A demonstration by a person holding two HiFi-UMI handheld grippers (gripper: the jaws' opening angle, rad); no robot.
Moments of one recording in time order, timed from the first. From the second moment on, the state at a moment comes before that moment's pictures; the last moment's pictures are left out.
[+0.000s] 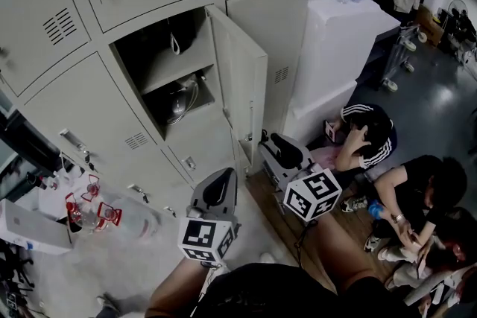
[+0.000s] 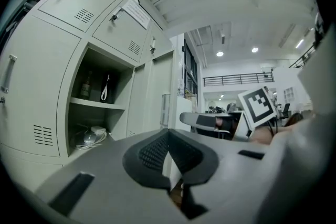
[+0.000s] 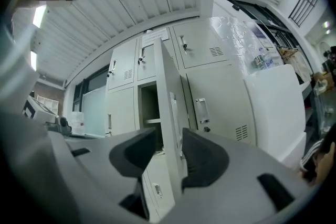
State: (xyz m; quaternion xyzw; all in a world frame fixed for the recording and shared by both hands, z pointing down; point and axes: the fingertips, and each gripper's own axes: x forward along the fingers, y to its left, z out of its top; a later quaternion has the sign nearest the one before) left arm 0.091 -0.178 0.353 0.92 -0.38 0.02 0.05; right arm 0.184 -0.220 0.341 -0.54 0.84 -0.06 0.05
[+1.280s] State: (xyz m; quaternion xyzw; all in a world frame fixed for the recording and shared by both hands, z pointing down) left arm 0.040 -0.194 0.361 0.90 -0.42 0.00 0.08; right arm 0.125 -0.255 0.332 -0.49 0.87 -0.06 0.04
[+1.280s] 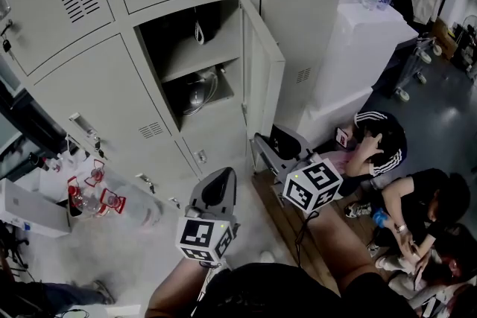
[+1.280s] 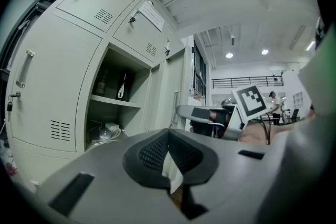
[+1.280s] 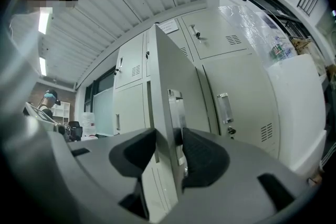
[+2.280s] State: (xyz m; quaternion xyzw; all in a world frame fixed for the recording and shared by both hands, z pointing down) left arm -0.068 -0.208 0.367 0.87 -0.49 0.01 0.08; right arm 0.008 -0.296 0.333 -0.44 0.89 -0.05 0.04
